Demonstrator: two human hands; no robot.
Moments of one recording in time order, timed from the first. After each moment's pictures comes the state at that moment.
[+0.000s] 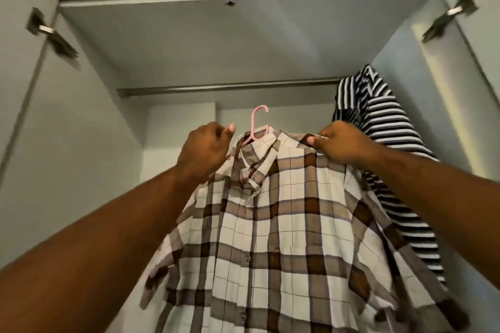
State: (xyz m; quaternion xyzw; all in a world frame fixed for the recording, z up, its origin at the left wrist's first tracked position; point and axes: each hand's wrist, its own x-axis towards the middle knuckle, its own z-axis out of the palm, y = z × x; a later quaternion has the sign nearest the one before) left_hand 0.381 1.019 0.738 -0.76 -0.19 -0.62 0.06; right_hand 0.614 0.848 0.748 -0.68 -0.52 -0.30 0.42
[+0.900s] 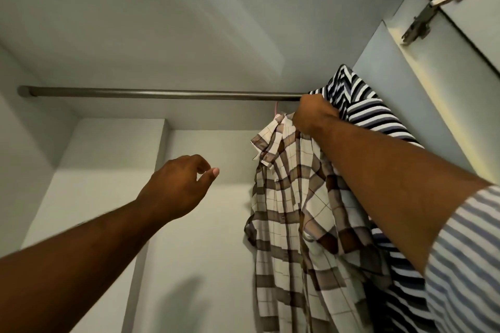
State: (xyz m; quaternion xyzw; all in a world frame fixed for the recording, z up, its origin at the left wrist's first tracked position) left_hand 0.566 1.084 0.757 -0.77 -0.20 -0.58 0.14; right_hand 0.772 0.908 0.894 -0.72 -0.31 -0.51 0.36
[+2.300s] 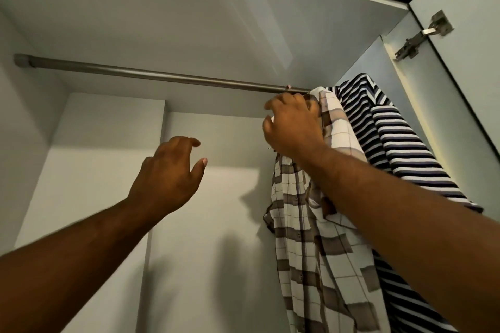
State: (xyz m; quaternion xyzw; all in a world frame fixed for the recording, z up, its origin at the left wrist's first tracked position) left_hand 0.484 1.114 0.727 -0.76 -0.14 -0.62 0.15; right_hand 0.644 0.929 0.799 -0.62 -0.37 -0.63 0.29
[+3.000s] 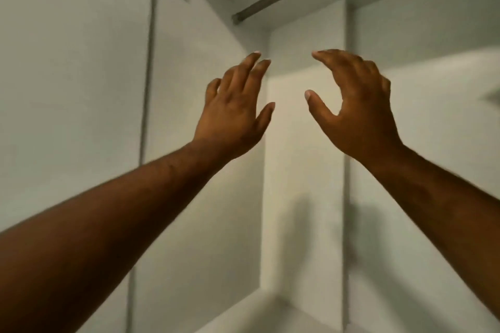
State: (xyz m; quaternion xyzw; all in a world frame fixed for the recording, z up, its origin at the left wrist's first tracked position) left_hand 0.361 1.075 0.653 -0.67 -0.38 -0.49 0.41; right_hand 0.572 1.058 0.657 -0.31 -0.65 -0.41 0.56
